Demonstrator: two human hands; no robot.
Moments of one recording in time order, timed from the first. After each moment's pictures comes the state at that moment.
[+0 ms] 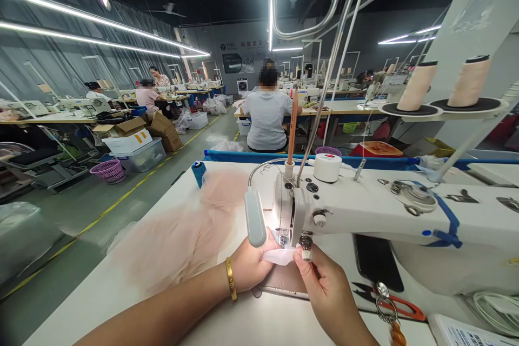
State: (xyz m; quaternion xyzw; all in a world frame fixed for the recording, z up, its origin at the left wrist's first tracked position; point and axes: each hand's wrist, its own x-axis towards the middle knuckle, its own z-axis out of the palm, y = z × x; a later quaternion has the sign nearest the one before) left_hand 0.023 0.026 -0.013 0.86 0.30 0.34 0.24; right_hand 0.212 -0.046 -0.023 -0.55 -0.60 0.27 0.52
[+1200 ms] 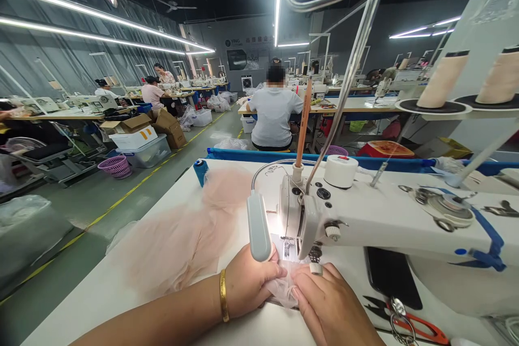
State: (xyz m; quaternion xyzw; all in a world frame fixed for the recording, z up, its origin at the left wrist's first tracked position) left_hand 0.008 0.021 -0.033 0.93 0.26 0.25 0.04; right_hand 0.238 -0.040 -0.024 -0.39 -0.87 -0.03 0.30
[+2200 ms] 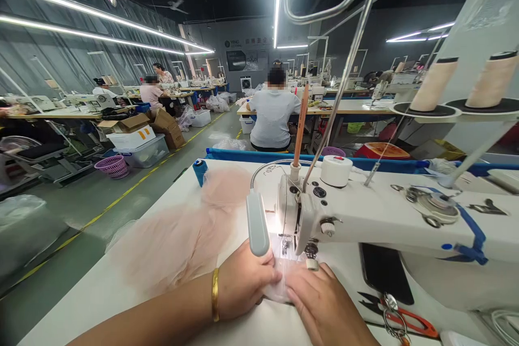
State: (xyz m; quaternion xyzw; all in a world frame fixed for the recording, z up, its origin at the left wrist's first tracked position) left_hand -0.003 0.017 -0.018 0.95 0.25 0.18 0.03; right_hand 0.237 -0.041 -0.029 -0.39 -0.87 0.04 0.30
